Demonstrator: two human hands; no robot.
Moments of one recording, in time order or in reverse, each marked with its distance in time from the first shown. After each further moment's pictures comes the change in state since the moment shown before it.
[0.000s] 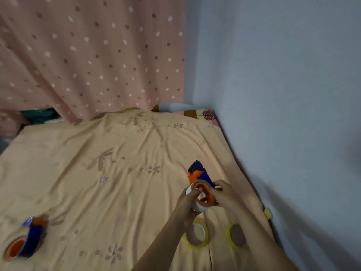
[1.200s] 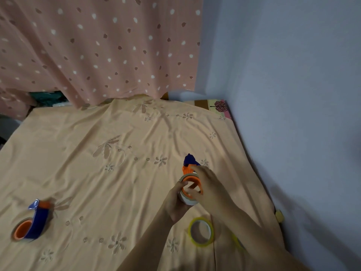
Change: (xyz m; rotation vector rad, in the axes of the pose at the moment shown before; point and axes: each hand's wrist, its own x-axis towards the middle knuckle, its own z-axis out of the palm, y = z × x) left_hand 0.024 0.018 -0.056 -0.241 -0.125 -0.065; right_hand 0.003 -0.019 0.052 -0.627 -0.035 -0.738
